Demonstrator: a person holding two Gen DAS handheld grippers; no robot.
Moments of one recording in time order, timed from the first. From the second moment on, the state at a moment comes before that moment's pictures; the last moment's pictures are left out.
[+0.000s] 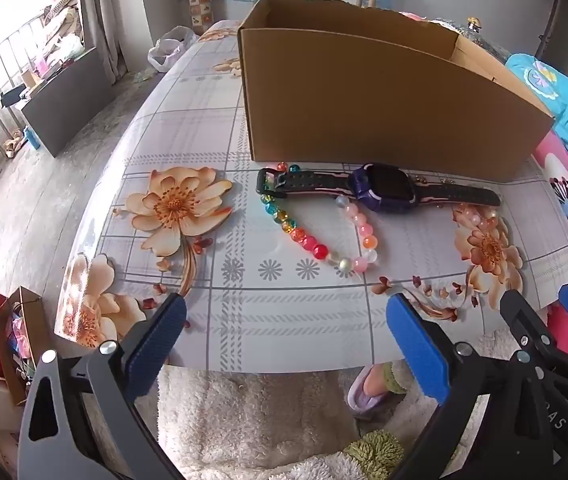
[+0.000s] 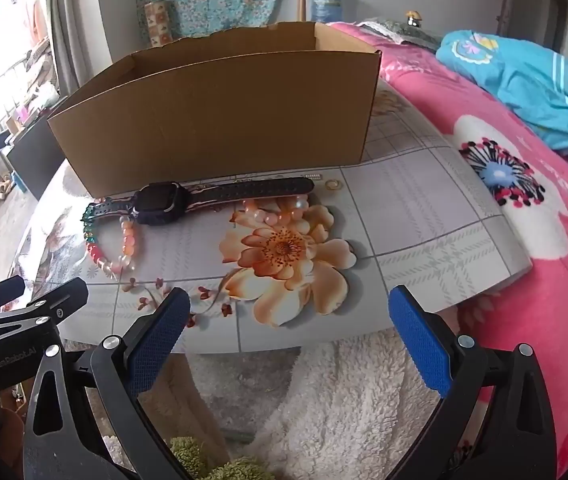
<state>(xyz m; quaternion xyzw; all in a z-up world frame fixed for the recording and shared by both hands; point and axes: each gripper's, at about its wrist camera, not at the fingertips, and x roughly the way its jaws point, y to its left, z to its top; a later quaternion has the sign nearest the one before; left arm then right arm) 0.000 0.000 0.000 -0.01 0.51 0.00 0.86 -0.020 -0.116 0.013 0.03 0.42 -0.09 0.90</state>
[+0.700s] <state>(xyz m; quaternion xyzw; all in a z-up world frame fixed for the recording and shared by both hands) -0.003 0.002 -0.004 -0.01 0.51 0.00 0.86 -0.017 -0.113 0.009 0.04 0.43 -0.08 0.90</state>
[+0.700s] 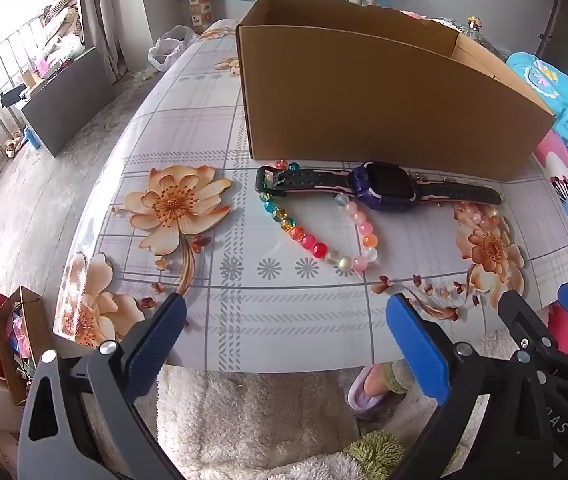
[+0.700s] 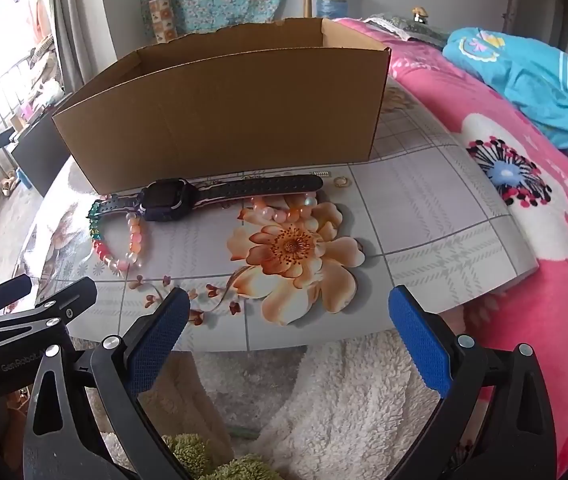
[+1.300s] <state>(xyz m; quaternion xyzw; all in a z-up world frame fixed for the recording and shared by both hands) -0.001 0.000 -0.004 -0.01 0.51 0.00 0.86 -0.019 -0.115 0.010 0.04 0.43 -0.08 0.90</state>
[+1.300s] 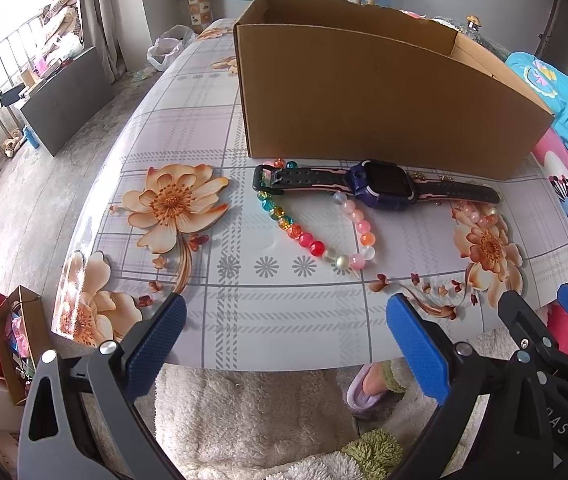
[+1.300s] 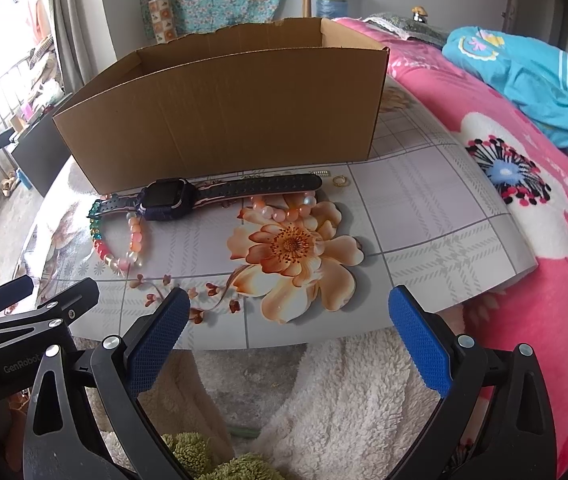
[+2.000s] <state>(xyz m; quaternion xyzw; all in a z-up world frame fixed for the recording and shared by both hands) 0.001 0.003 -0.006 -0.01 0.51 0.00 0.86 -0.020 -0.117 0.012 0.04 0.43 -0.08 0.90</state>
